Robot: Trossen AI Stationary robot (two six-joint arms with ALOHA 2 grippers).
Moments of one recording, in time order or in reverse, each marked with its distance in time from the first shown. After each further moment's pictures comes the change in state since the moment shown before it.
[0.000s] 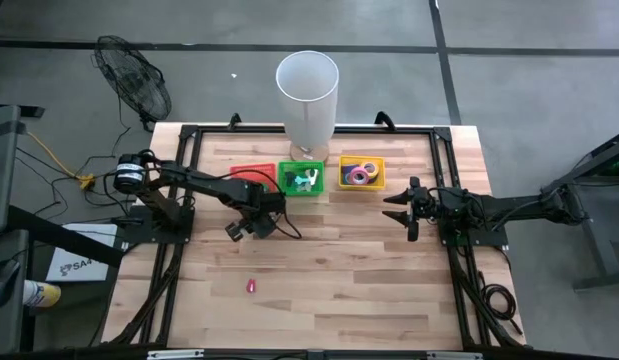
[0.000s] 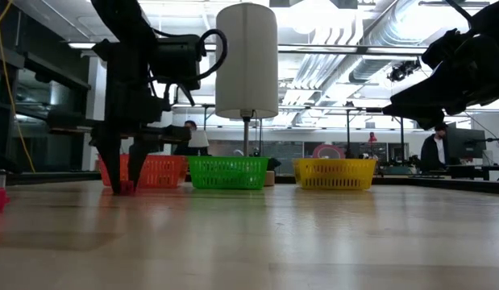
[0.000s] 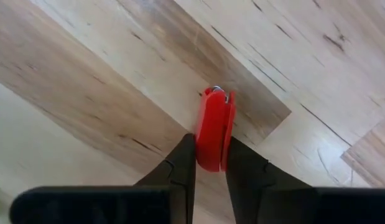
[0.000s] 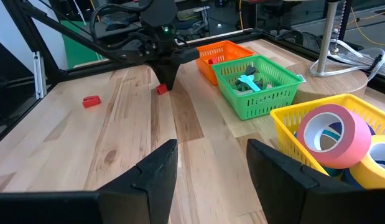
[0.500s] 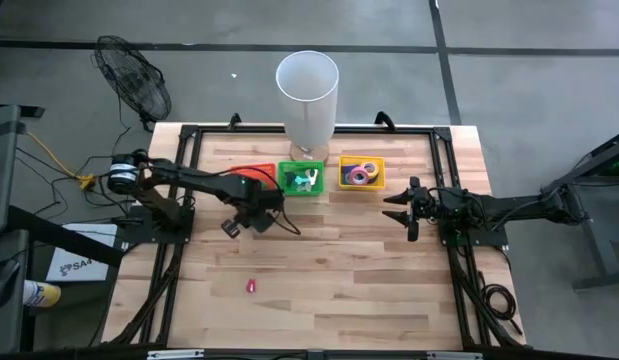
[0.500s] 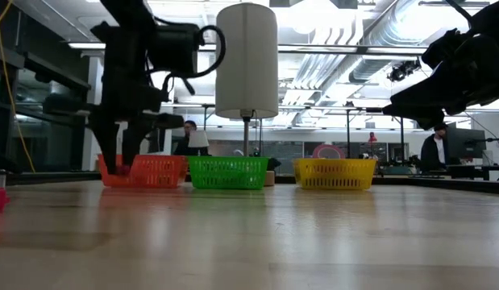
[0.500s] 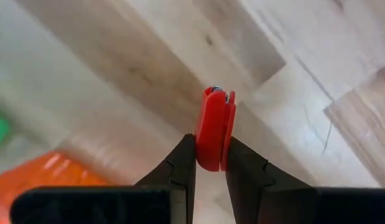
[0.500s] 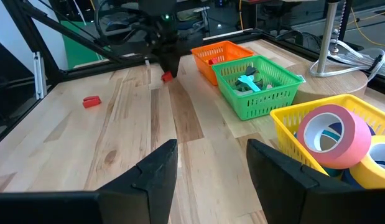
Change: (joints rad) left arm 0.000 -0.060 0.055 -0.172 -0.093 -0.100; right arm 0.000 0.000 0.000 0.001 0.000 0.000
